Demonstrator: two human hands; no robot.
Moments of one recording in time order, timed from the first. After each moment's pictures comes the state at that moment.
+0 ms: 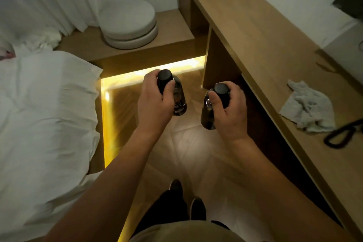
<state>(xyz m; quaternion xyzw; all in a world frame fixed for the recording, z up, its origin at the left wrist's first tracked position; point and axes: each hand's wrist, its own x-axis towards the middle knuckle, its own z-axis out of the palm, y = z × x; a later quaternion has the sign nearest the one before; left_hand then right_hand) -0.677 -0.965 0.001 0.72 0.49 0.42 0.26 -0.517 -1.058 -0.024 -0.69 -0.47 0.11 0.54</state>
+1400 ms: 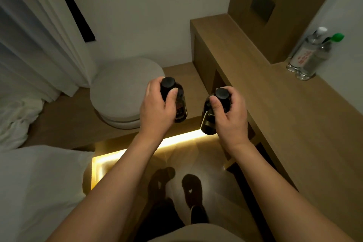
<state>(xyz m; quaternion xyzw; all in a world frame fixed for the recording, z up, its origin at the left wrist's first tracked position) -0.490 -0.215 0.008 0.73 0.47 0.41 0.28 -0.331 -0.305 -0.009 -0.70 -0.44 0.16 0.53</state>
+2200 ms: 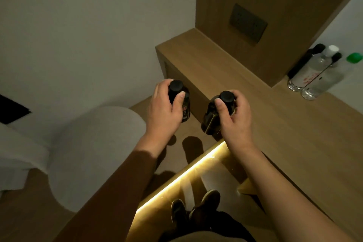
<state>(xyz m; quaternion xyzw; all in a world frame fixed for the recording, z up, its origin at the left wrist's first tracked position) -0.339 0.137 -0.009 0.82 0.33 0.31 0.35 -0.221 -0.003 -0.029 -0.79 -0.28 0.08 0.54</state>
